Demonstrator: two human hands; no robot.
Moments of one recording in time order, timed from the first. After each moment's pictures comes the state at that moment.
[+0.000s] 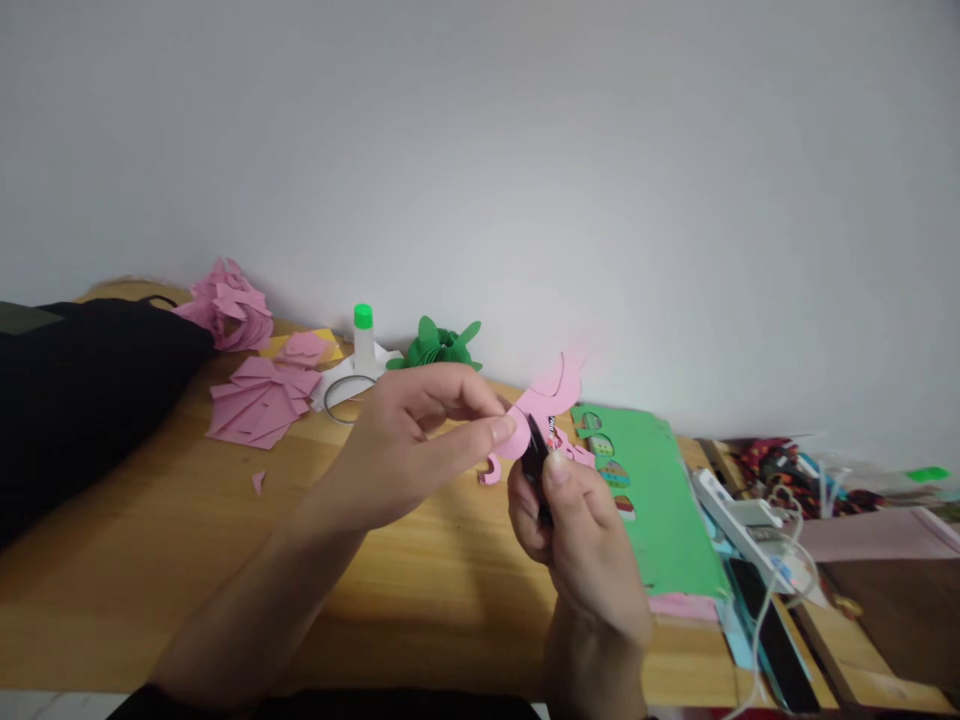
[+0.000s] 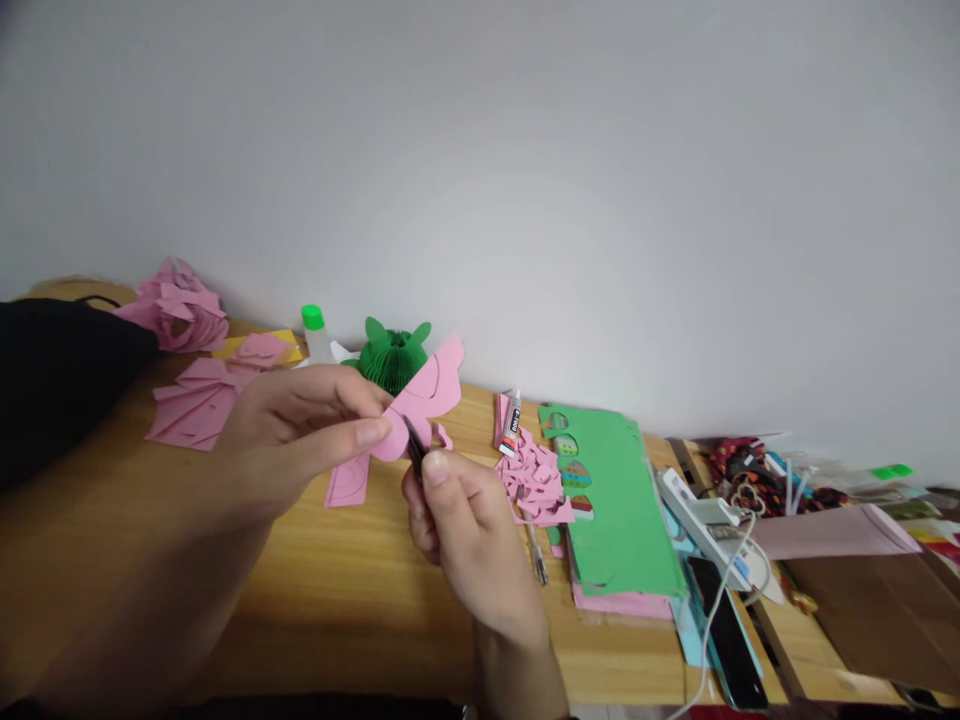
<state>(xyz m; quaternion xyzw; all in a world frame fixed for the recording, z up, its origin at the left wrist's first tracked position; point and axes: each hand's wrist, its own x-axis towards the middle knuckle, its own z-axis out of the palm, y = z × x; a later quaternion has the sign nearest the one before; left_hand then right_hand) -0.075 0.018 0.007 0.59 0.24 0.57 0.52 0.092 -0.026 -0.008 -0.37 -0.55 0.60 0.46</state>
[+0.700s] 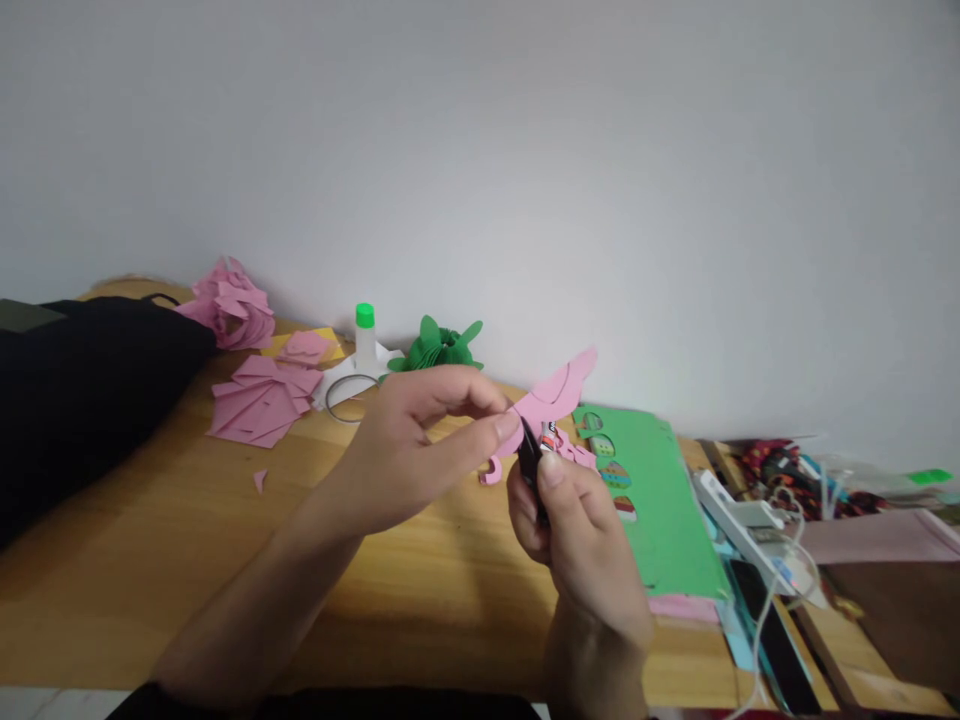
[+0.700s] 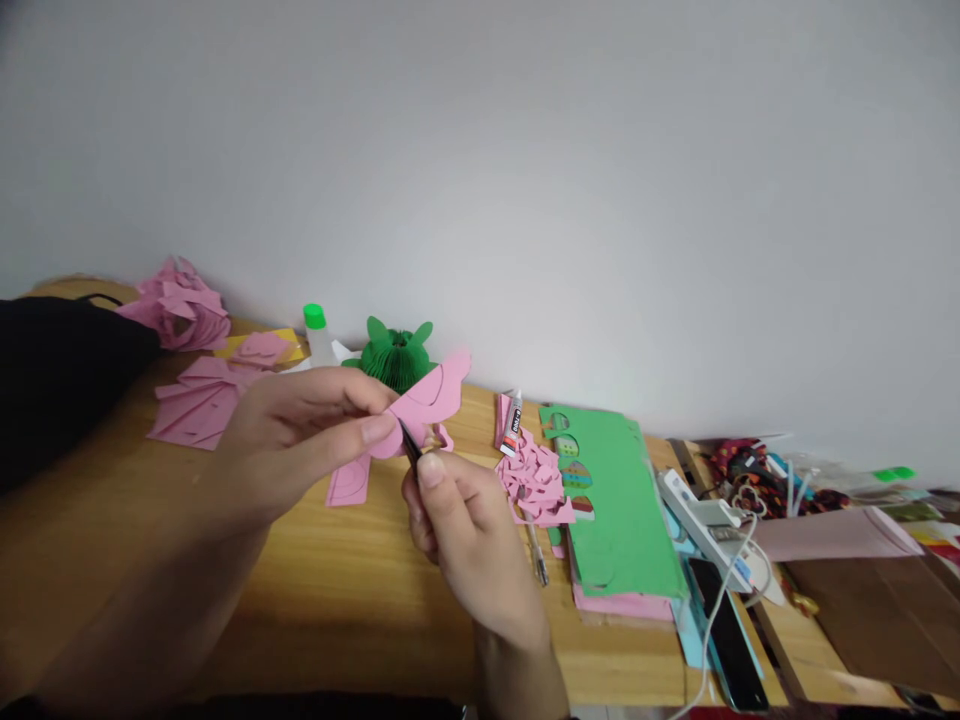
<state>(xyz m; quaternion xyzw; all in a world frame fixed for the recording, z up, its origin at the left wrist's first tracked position) -0.076 0.015 0.010 0.62 0.26 0.56 0.48 0.092 -0.026 -0.010 -0.37 -0.56 0.58 0.45</state>
